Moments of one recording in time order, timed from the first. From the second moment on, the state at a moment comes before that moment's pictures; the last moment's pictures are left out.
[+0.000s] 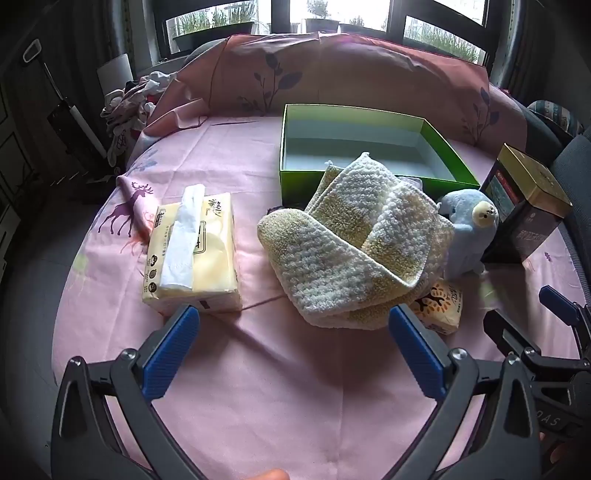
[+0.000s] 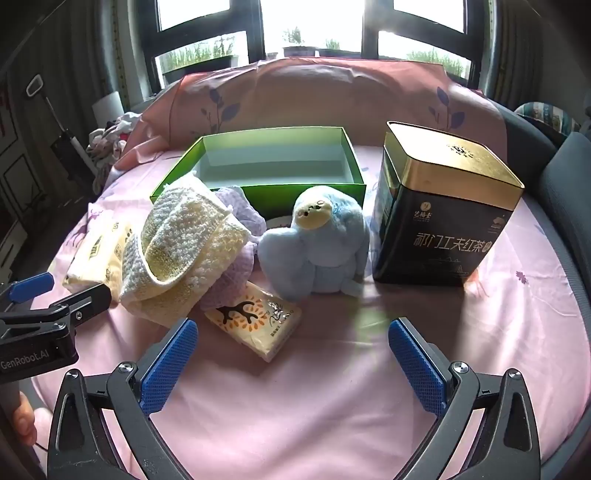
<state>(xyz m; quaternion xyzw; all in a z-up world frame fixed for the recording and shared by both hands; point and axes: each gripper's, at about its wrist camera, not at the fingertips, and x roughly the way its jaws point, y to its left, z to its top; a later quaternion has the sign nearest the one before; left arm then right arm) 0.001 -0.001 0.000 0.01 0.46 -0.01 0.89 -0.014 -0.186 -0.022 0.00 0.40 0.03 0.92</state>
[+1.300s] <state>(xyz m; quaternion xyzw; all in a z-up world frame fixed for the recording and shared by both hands) 0.001 -0.020 -0.008 0.02 0.45 -0.03 0.89 -0.014 -0.201 -0.037 0.03 0.41 0.03 0.91</state>
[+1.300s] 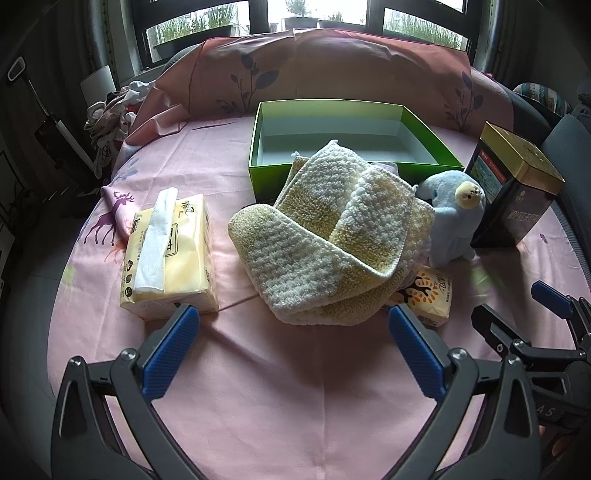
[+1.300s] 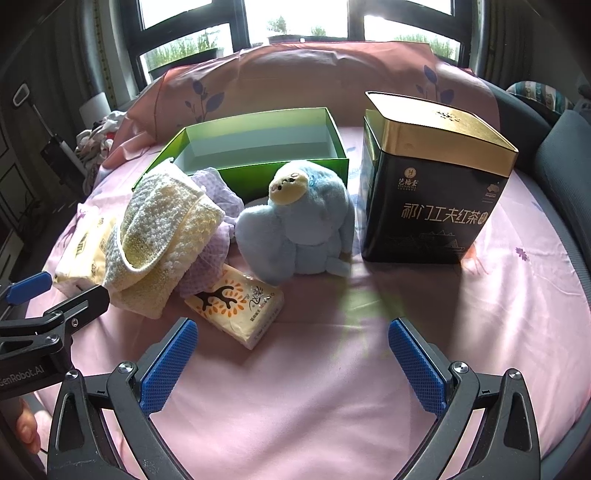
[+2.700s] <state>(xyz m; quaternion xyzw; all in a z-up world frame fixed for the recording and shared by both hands) 0.062 0.020 -0.020 -0.16 0.50 -0.17 0.84 0.020 -0.166 -0.041 0.08 0.40 0.16 0.90</state>
